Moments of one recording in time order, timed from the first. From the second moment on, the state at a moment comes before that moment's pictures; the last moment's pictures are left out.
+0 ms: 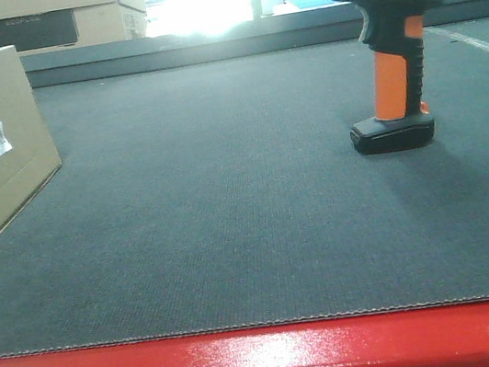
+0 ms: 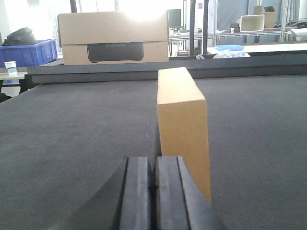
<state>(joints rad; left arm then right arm) 0.01 0.00 0.00 0.05 0.02 0.05 -0.14 0.03 -0.36 0.25 0.42 -0.20</state>
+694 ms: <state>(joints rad) 0.01 0.00 0.00 0.05 0.02 0.05 -0.17 0.01 0.00 0.06 0.08 0.02</state>
